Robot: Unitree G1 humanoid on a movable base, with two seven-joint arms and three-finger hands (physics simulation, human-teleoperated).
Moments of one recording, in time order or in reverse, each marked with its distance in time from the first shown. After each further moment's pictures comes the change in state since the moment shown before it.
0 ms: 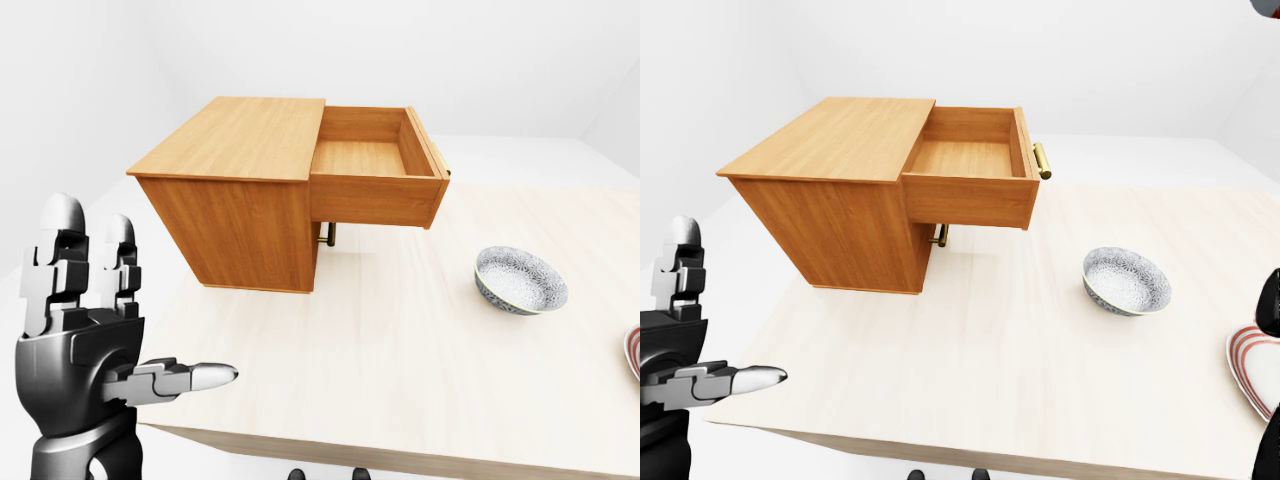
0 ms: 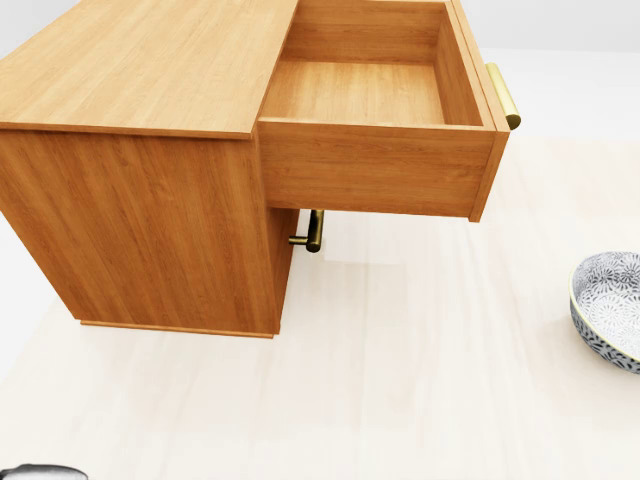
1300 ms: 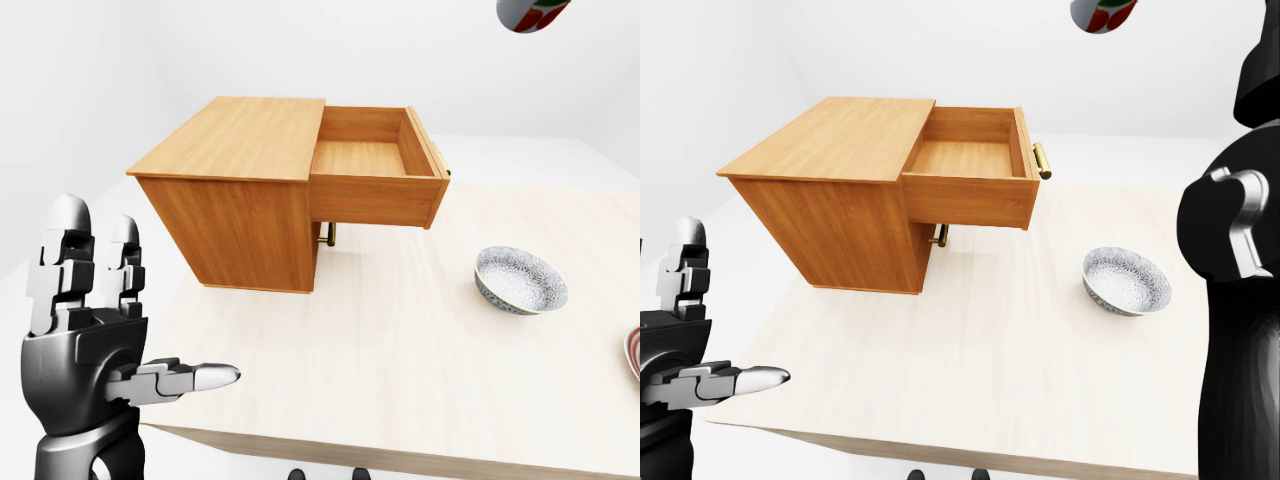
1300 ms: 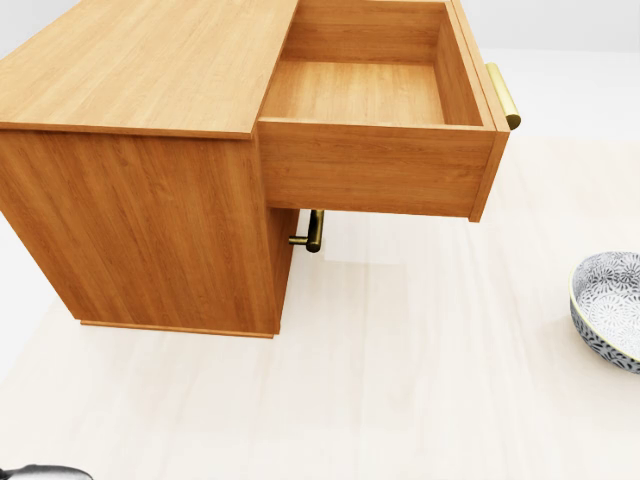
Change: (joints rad) left arm 0.005 0.000 -0.012 0.002 0.005 0.000 -0.001; right arm -0.413 0.384 -0.201 0.604 -0.114 0.000 0.000
